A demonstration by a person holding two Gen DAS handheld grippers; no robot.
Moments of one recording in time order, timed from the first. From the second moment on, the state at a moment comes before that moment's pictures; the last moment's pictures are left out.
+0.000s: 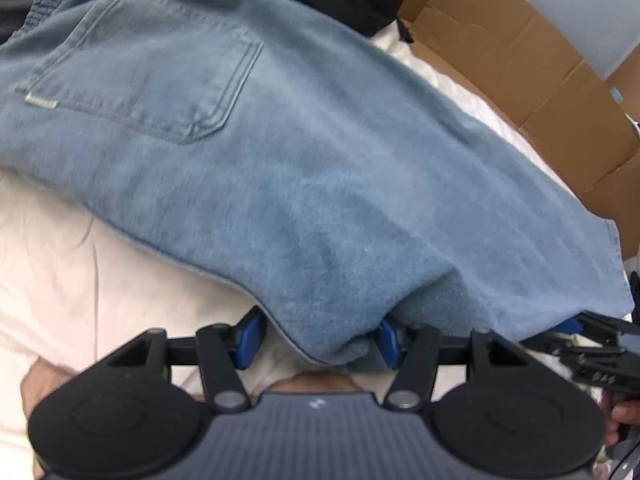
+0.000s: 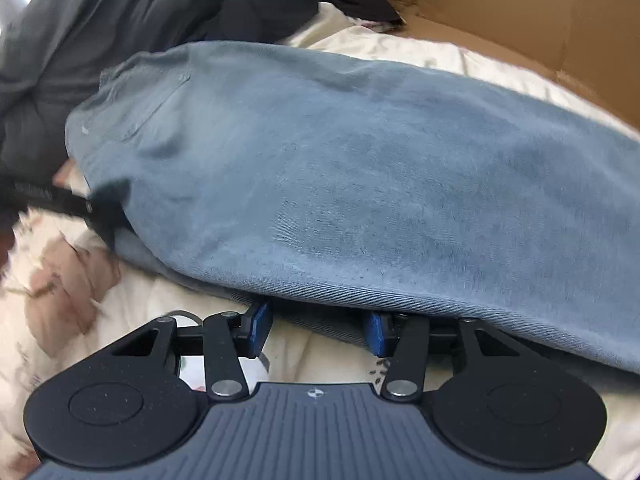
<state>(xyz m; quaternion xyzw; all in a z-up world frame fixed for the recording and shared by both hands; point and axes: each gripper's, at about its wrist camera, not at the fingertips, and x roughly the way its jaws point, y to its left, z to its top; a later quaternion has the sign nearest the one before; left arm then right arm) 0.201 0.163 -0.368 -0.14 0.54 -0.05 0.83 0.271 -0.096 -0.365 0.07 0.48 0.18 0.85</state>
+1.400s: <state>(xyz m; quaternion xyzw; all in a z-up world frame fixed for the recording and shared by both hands) 0.196 0.171 -0.324 -0.15 0.50 -0.11 0.84 0.240 -0.190 -0.351 0.09 0.46 0.03 0.88</state>
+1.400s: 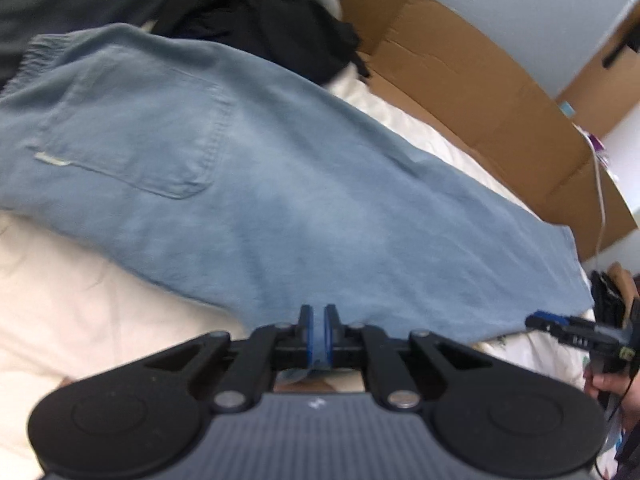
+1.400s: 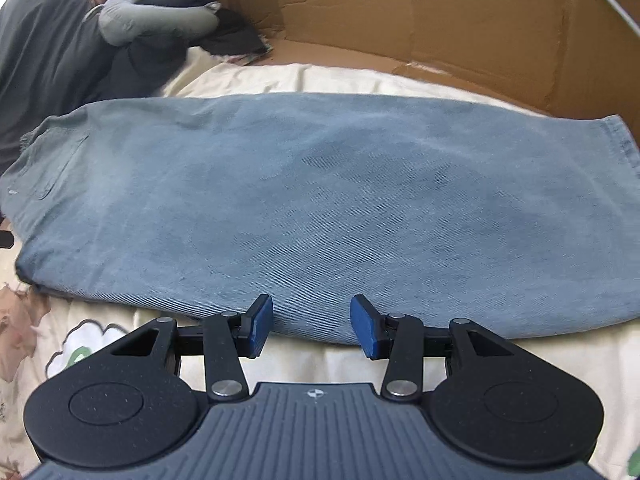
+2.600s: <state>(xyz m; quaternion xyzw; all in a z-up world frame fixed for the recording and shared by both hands) 0.198 0.197 -0.353 -0.13 0.56 -0.08 0.81 0.130 -0.380 -0.421 0.60 0.18 -0.29 0.72</state>
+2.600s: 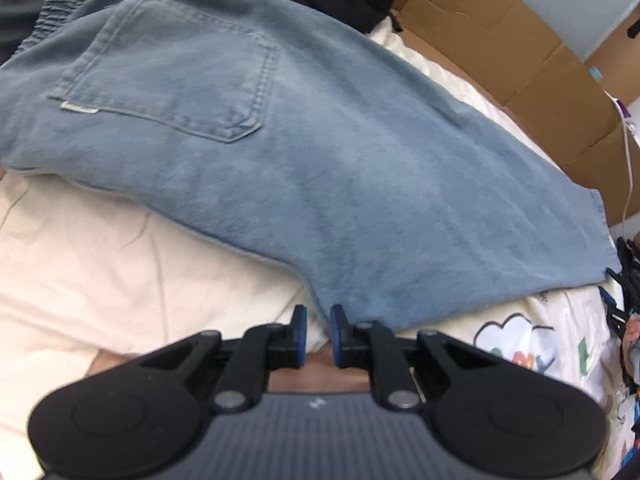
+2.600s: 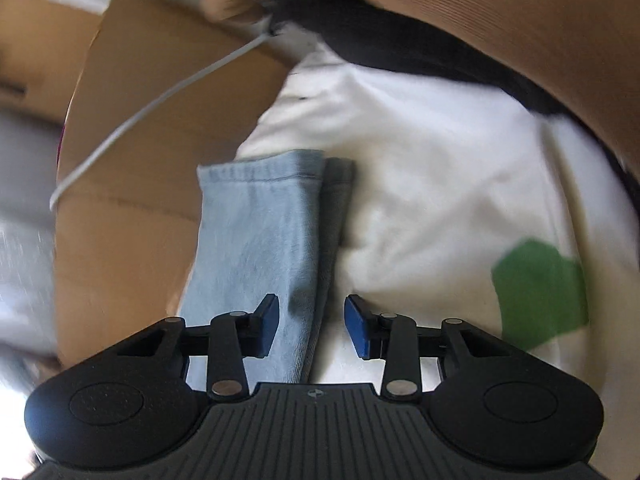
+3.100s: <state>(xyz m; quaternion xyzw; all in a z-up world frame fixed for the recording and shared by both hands) 0.187 0.213 -0.346 -0.13 0.56 -0.05 0.82 0.151 -0.394 -0.431 0.65 0.12 -0.26 0.71</state>
